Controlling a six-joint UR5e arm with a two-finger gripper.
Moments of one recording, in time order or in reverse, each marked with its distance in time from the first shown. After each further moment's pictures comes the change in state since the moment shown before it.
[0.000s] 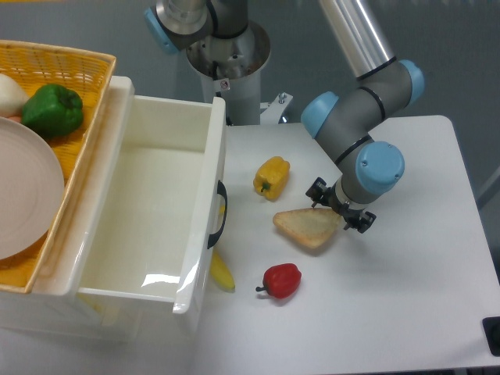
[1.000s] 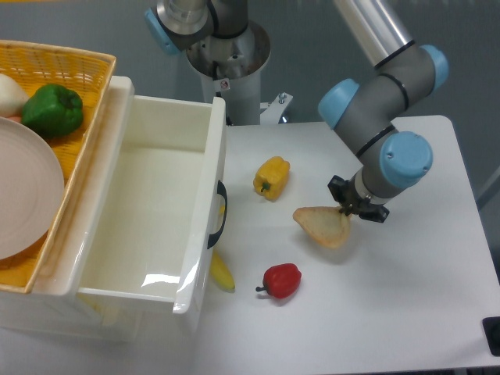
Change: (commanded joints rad) arm 0.031 0.006 0.281 -0.271 0.020 0.009
